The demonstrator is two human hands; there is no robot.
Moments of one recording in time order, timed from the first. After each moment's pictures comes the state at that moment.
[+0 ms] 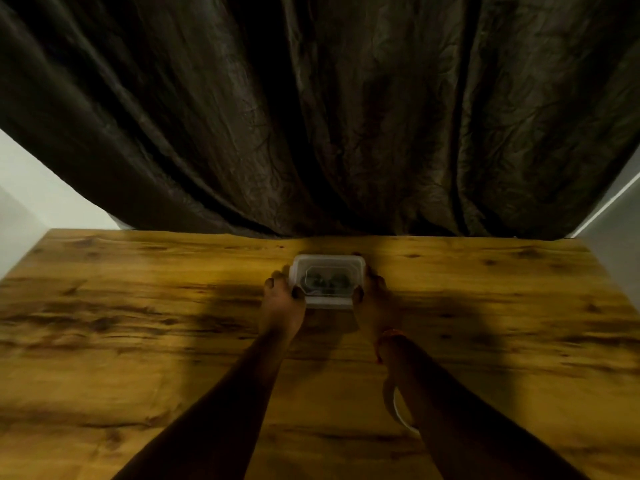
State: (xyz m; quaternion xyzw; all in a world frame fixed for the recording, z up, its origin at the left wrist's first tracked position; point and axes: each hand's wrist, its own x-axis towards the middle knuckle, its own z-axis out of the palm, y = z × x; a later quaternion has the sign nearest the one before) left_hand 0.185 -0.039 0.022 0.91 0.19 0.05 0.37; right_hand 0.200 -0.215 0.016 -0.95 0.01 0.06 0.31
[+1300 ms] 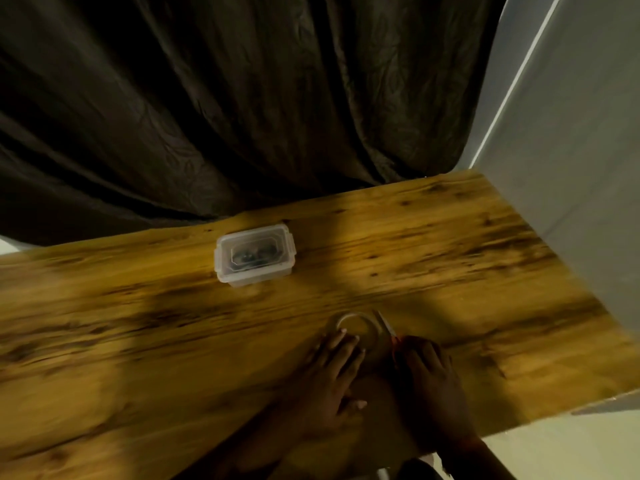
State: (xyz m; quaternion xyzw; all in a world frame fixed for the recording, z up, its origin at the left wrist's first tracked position) left_hand 0.012 -0.142 -0.026 0.91 -0.41 -0.07 0.02; right_hand -0.051 -0.370 -0.030 -0.98 0.03 -0.09 0.16
